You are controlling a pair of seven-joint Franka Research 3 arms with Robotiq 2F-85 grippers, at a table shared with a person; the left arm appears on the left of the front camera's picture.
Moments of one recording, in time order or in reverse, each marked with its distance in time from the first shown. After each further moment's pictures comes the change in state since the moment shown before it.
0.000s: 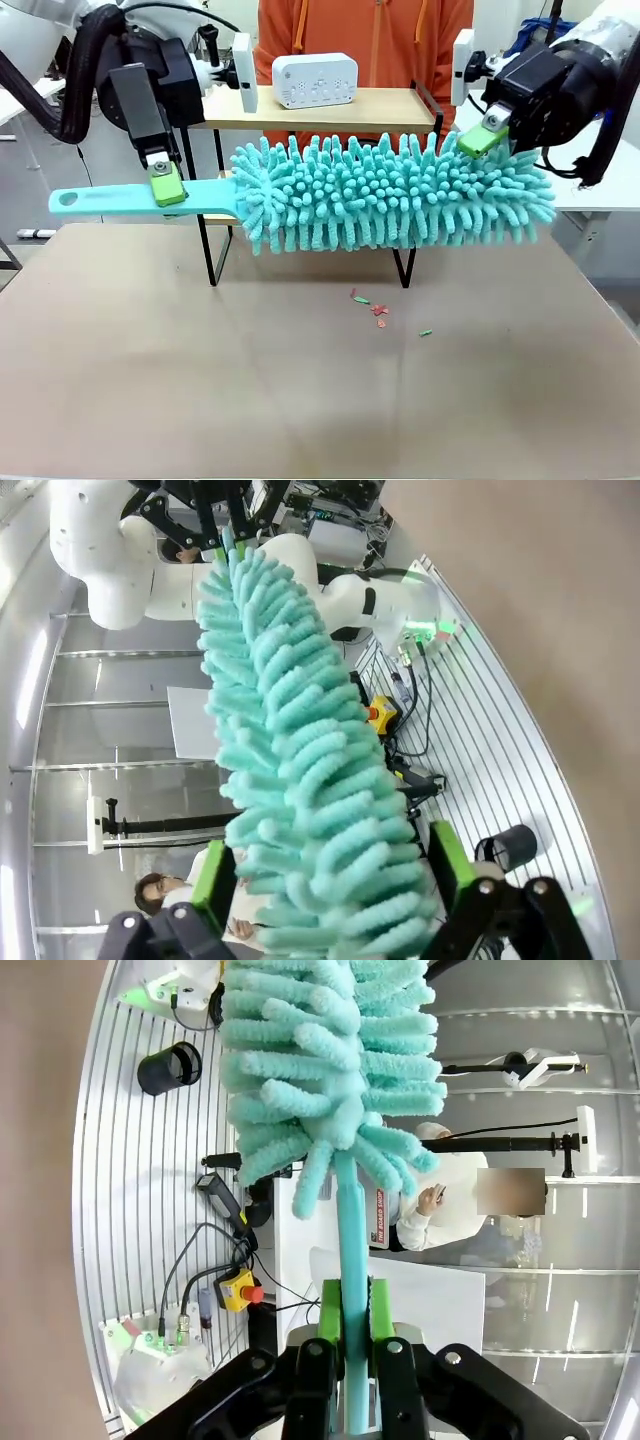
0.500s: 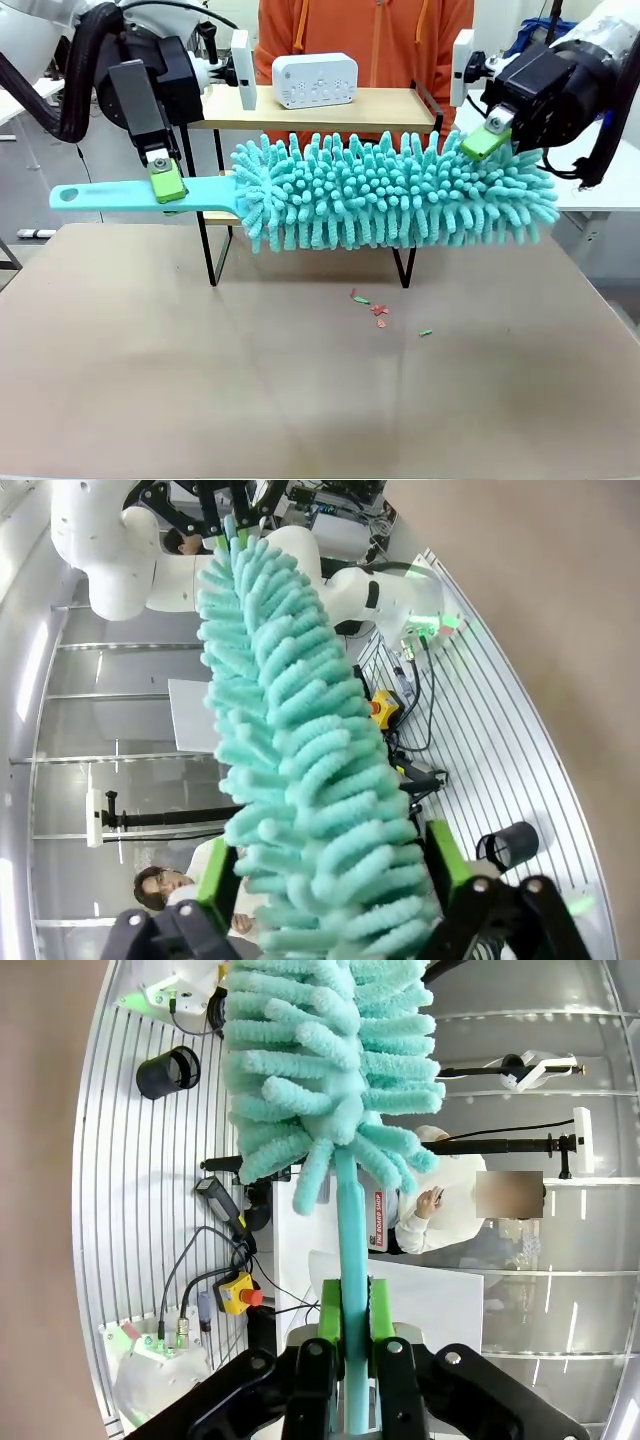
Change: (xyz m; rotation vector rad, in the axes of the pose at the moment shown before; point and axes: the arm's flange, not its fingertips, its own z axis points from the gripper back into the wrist) left arm -0.001 0.000 0.002 -0.004 -0.010 -0.003; right arm -0.002 0.001 -0.002 0.007 0.016 0.008
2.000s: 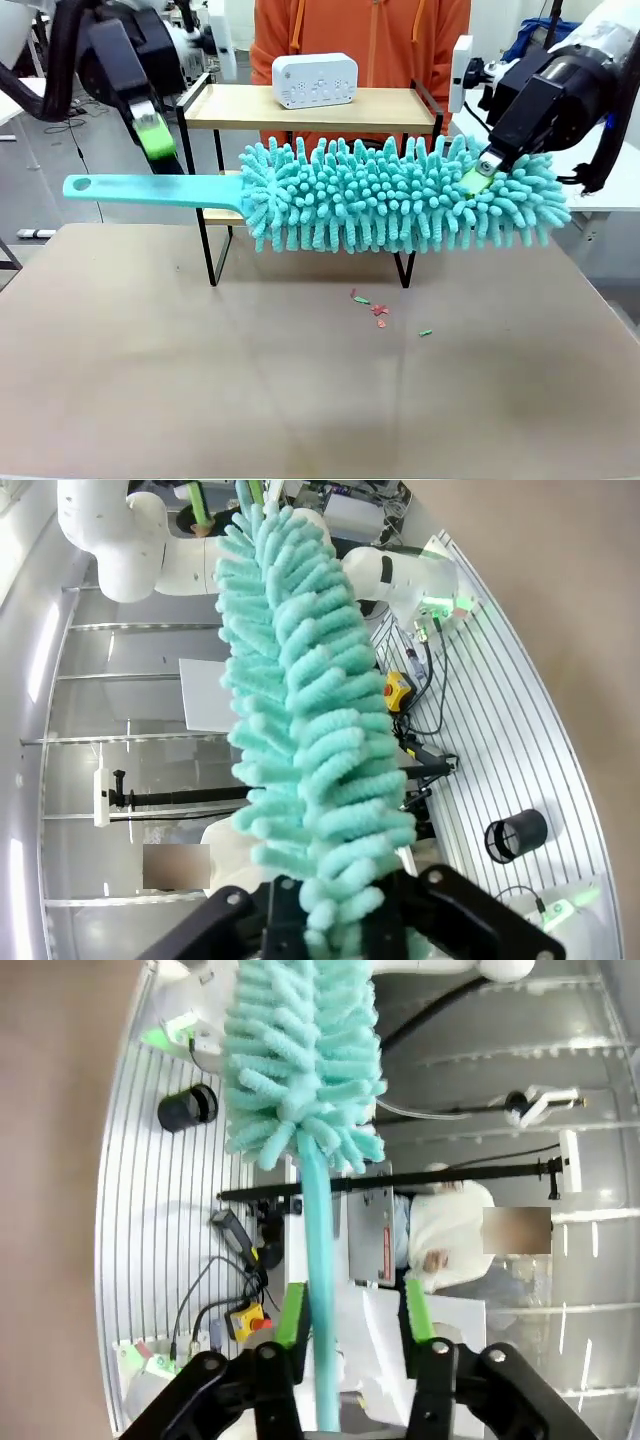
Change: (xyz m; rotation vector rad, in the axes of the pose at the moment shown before) left arm -0.019 -0.015 0.034 0.039 -0.140 -0.018; right arm -0.002 -0.005 0.000 0.039 0.047 0.002
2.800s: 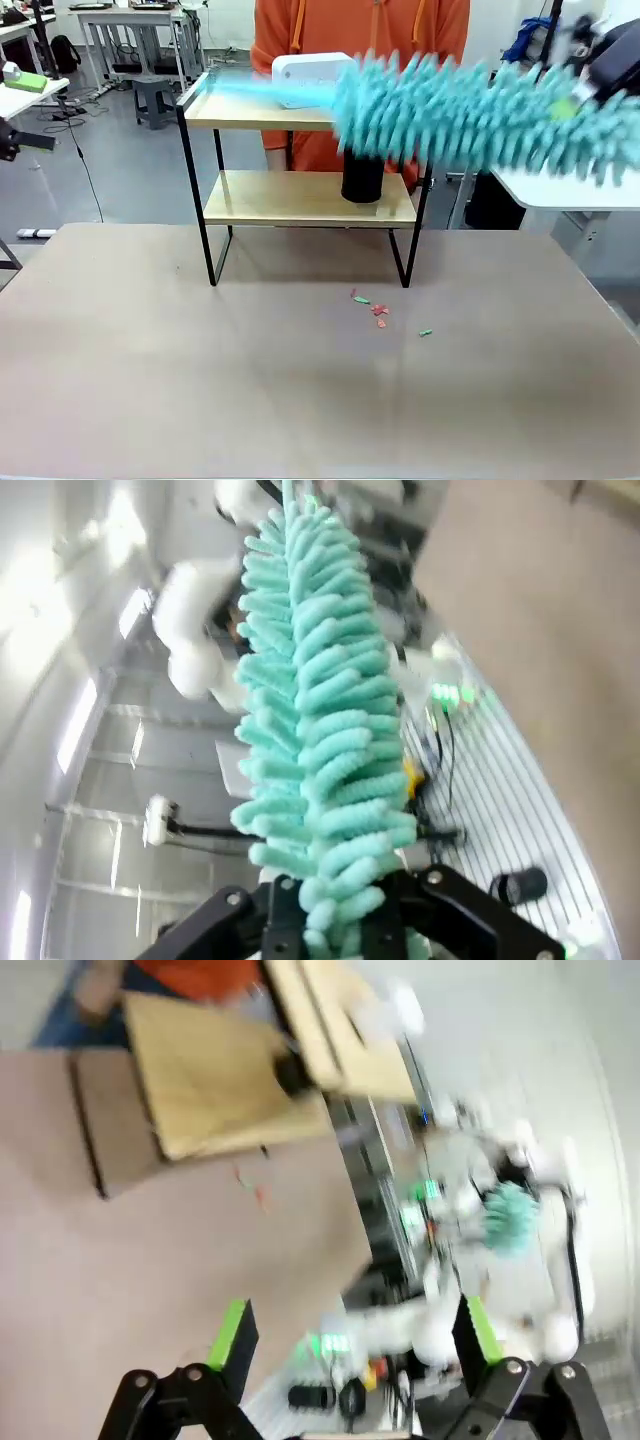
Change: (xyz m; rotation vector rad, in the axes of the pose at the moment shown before) left arm -0.236 0.052 0.128 0.327 -1.177 0.292; right arm -0.071 0.013 0.110 0.057 -0.364 0.033
